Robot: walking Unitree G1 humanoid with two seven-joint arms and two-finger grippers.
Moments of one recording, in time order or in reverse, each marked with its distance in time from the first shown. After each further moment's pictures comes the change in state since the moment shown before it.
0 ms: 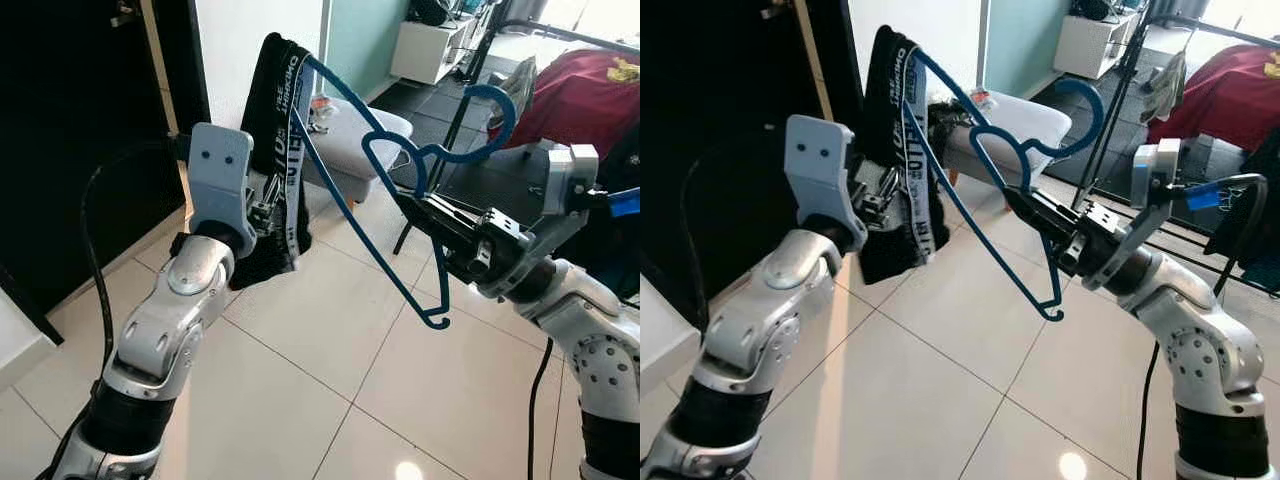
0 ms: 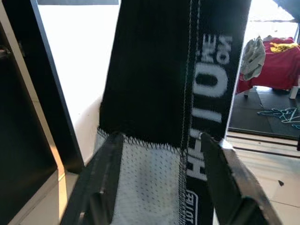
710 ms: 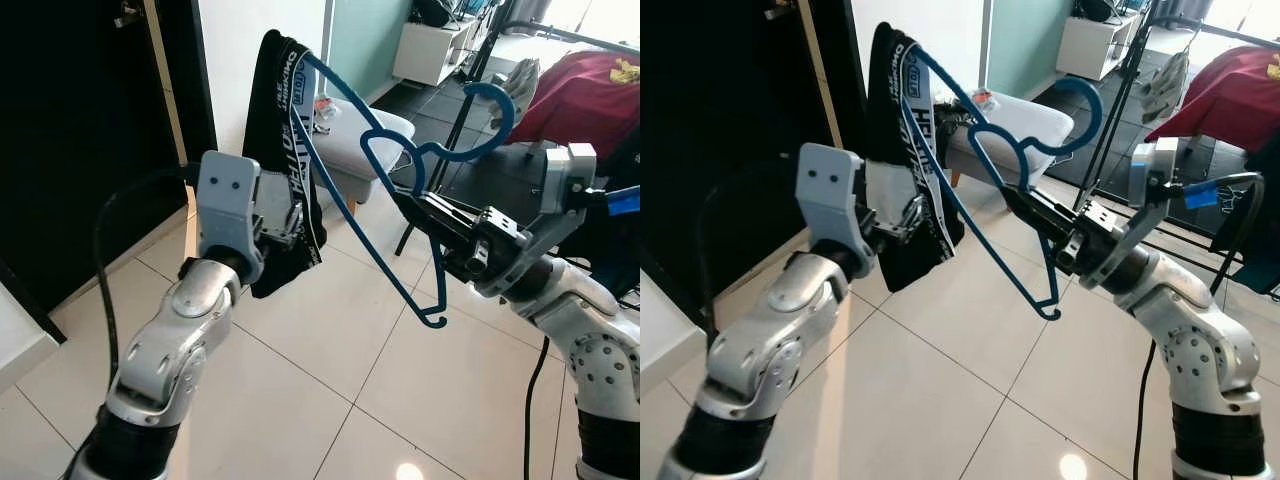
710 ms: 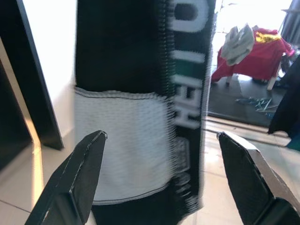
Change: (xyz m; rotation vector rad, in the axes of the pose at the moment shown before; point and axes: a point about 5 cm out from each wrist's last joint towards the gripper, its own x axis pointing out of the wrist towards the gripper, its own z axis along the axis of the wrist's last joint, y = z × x) left arm -0.004 -0.026 -0.016 -0.139 0.108 -0.073; right arm 0.004 0.002 -0.002 0.014 -0.007 0.012
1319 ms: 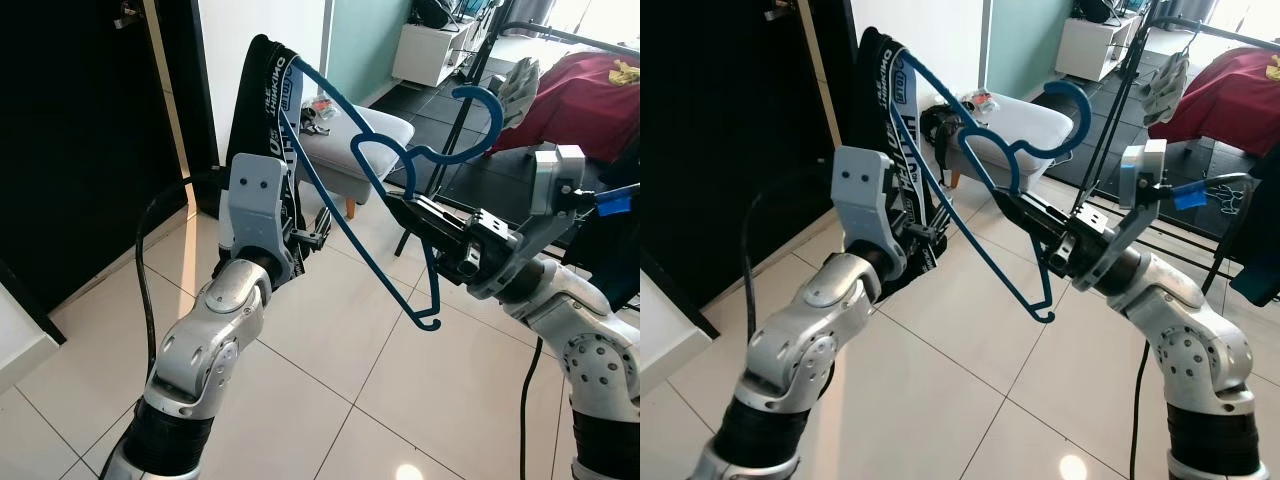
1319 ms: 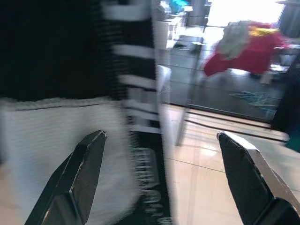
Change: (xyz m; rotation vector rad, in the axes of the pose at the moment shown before) left arm 0.002 -0.001 -0.004 0.087 0.010 0.051; right arm 0.004 0.005 -0.002 0.014 0.001 0.021
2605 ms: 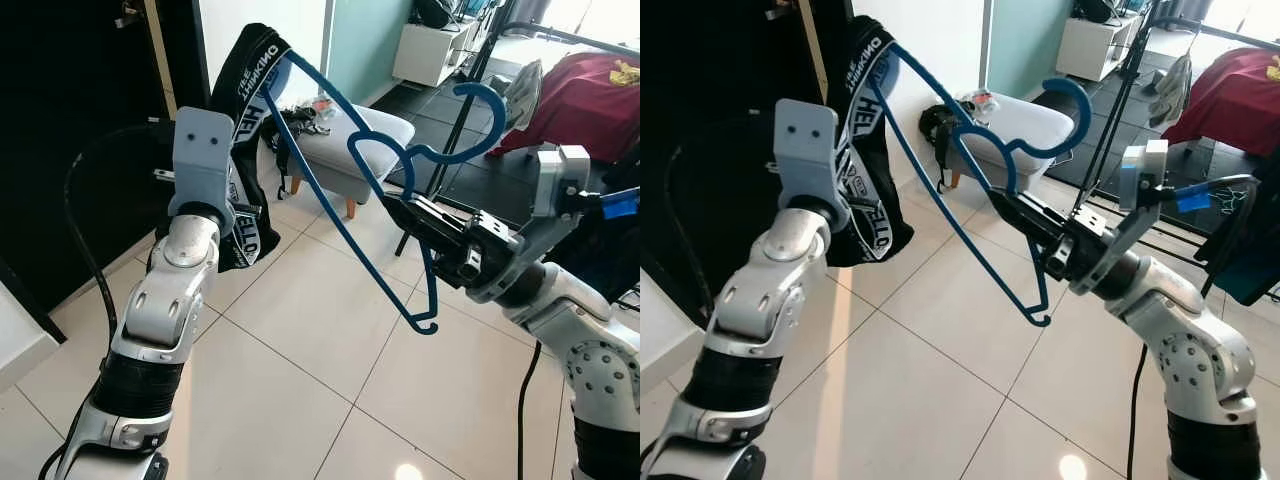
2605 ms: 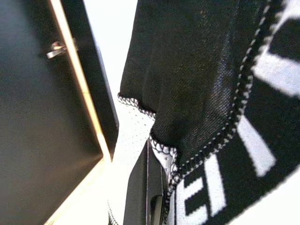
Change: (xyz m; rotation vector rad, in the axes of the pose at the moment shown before) left arm 0.024 0.049 0.025 0.156 -0.087 0.193; right arm -0.001 0.006 0.002 0.004 -0.007 -0.009
